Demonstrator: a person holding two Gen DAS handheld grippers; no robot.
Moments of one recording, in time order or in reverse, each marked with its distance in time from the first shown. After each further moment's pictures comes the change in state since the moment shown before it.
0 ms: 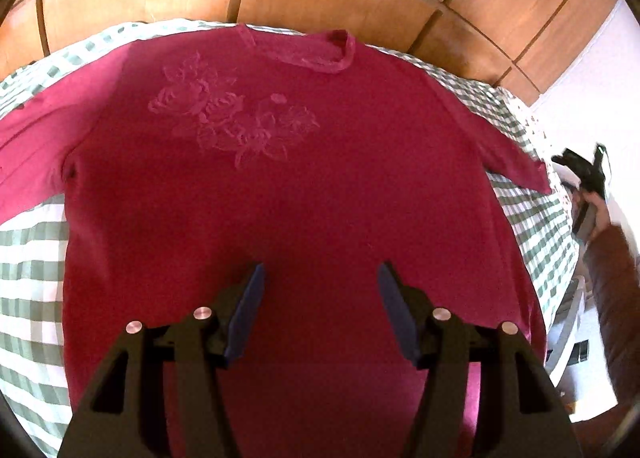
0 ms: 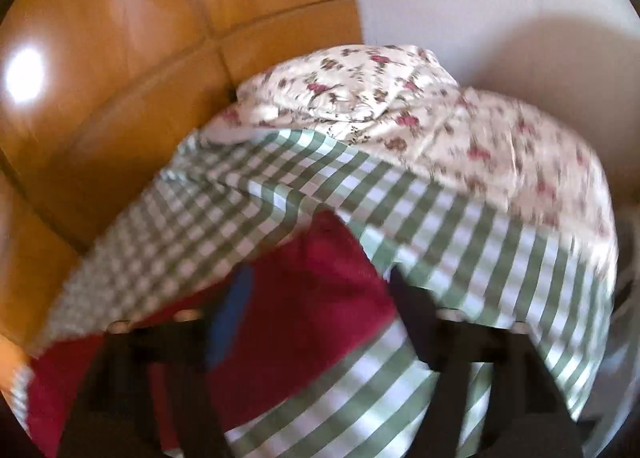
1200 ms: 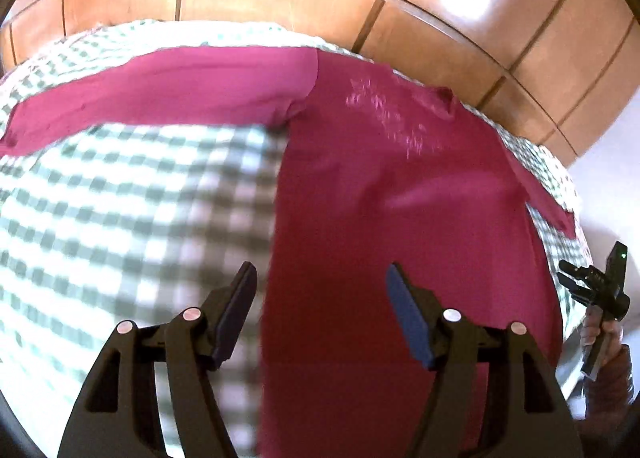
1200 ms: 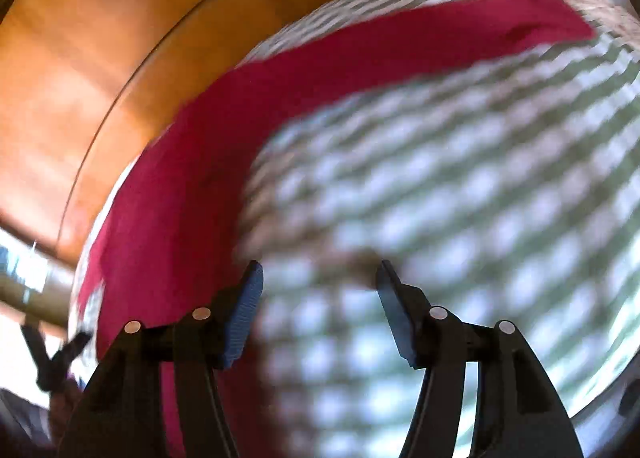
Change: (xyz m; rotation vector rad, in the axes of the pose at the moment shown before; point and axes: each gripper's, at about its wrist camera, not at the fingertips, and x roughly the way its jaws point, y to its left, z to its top) left arm -0.096 0.101 -0.086 -0.186 -0.121 0.122; right arm -0.104 0.074 -0.218 -0.344 0.464 0.520
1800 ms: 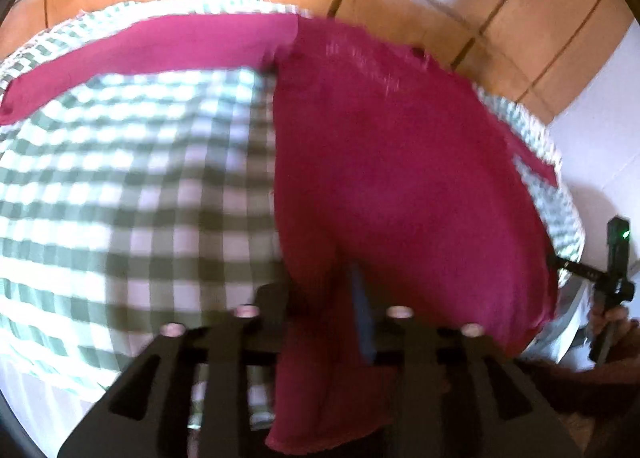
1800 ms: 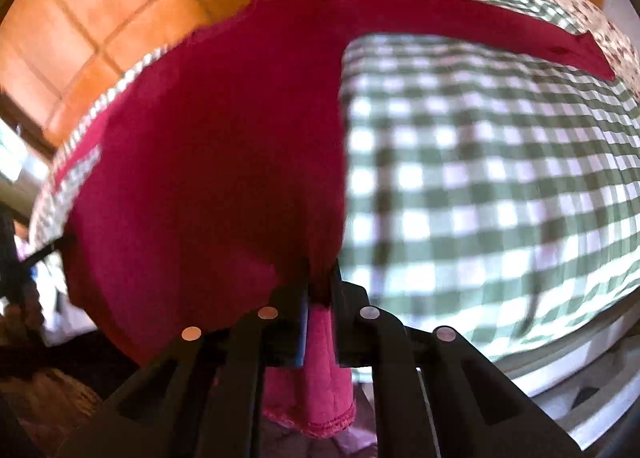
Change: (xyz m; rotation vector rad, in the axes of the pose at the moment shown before) left arm -0.011 0.002 -0.036 0.050 0.019 -0.073; right arm -0.010 0.055 -0.064 -0.245 0.085 -0.122
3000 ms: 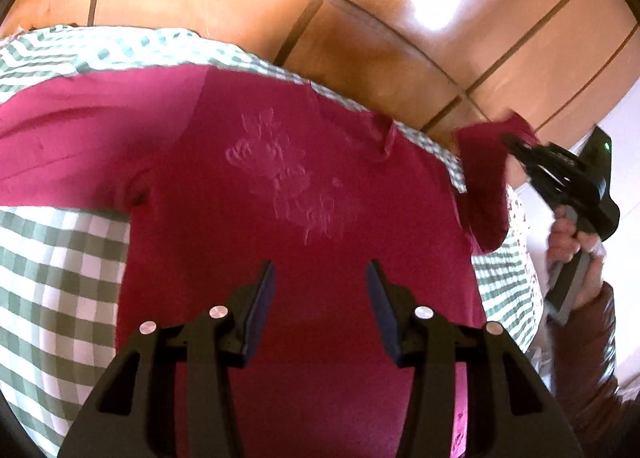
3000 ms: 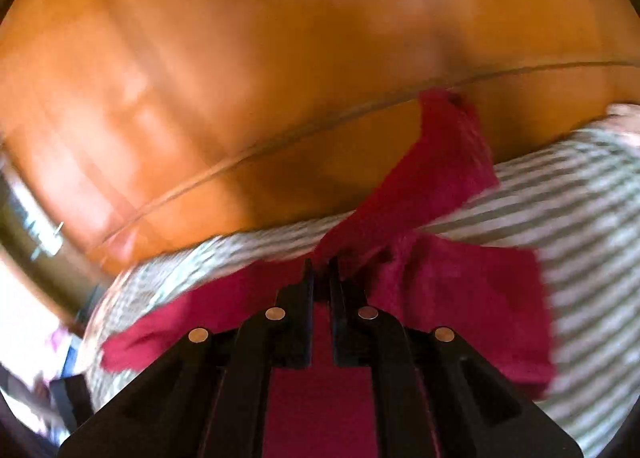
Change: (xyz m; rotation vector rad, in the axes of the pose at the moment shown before) left arm 0.070 -0.051 0.129 -0.087 -0.039 -0.164; right arm 0.029 0.094 0.268 -0.035 -0.345 0.234
